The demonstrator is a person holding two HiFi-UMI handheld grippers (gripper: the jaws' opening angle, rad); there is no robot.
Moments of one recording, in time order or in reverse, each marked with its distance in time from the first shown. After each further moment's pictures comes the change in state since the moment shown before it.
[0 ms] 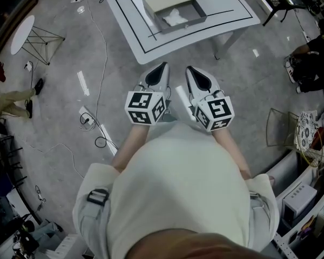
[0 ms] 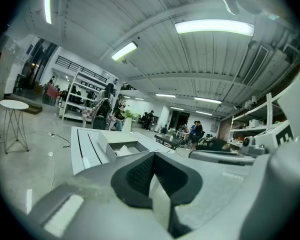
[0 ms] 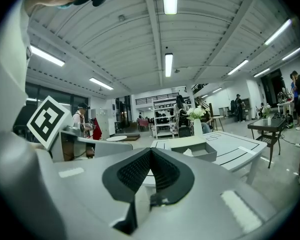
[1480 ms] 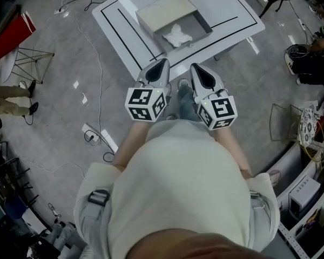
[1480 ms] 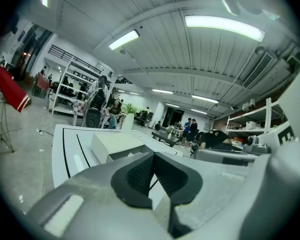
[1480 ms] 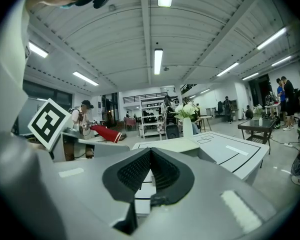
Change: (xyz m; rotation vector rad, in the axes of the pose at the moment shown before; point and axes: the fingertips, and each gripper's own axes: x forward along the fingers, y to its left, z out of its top) left arm 0.127 0.100 0.031 -0.015 0.055 -0.095; right arm 0.129 -0.079 0.013 0.018 0.002 -0.151
